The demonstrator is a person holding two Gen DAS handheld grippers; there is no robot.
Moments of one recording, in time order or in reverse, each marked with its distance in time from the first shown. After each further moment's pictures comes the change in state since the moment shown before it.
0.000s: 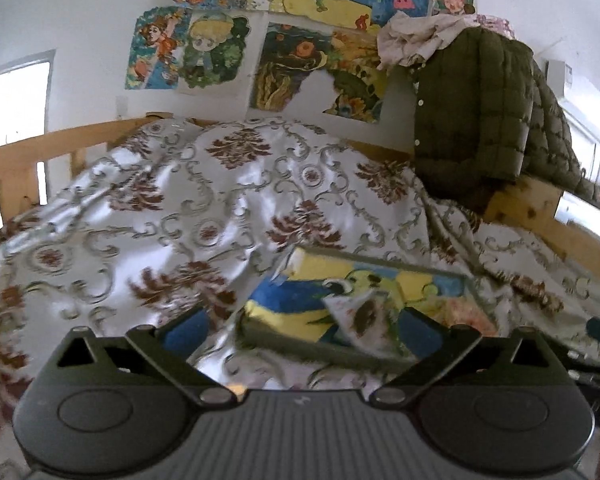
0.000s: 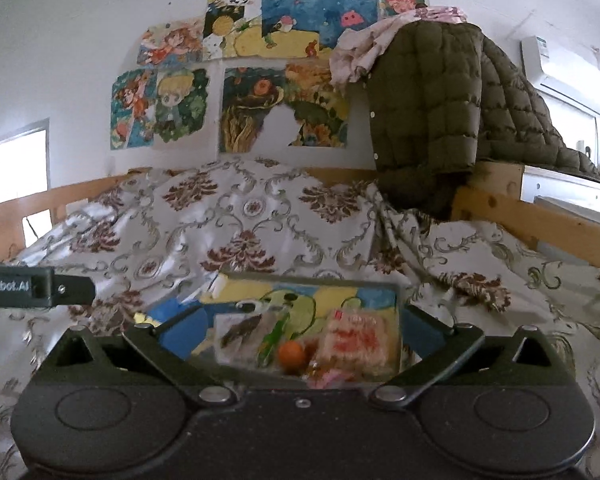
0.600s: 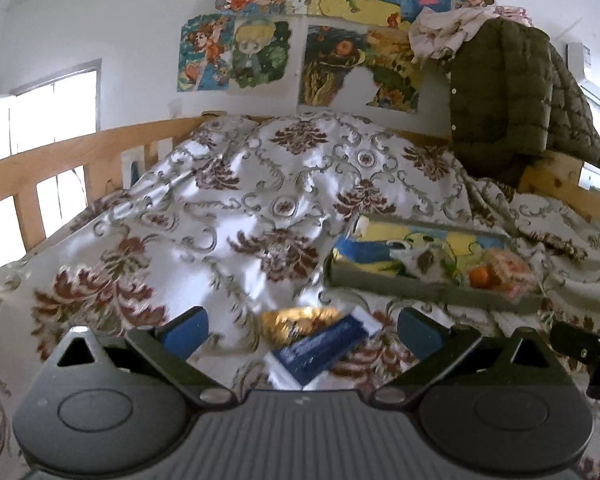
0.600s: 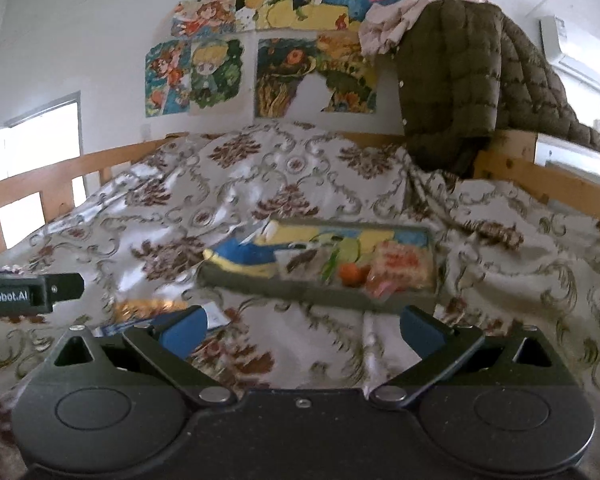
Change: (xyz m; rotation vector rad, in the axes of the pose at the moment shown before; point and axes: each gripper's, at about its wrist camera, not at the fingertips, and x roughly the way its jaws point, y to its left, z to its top) left arm -0.098 0.049 -0.060 0.032 0.008 0.130; right arm -0.081 0.053 -0.043 0.011 0.118 0.076
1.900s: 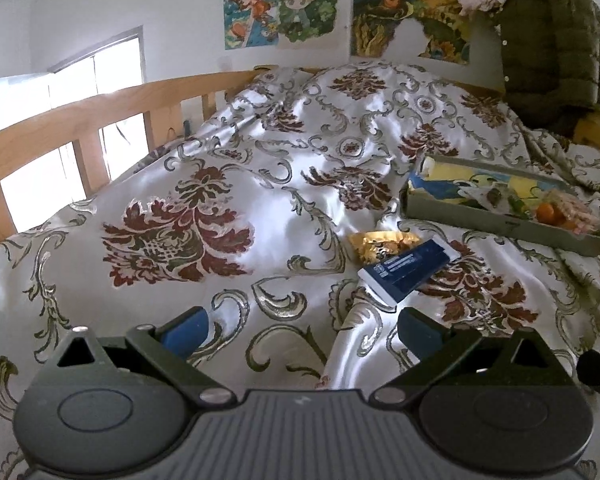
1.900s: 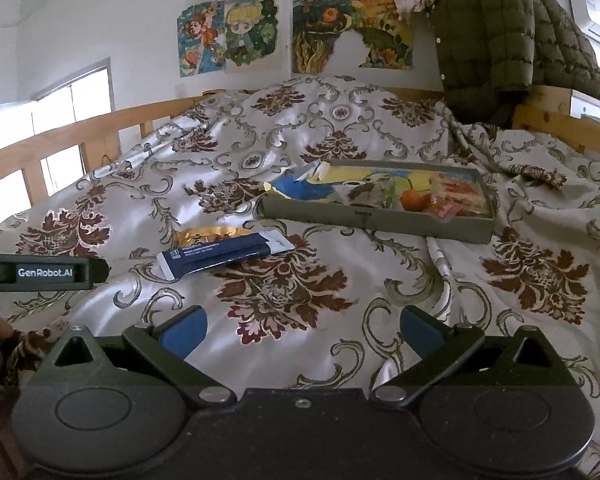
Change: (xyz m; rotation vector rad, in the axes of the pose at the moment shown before) left arm 0.000 0.037 -0.037 0.006 0.145 0.169; right arm -0.005 0.044 -0.047 -0.010 0.108 0.093
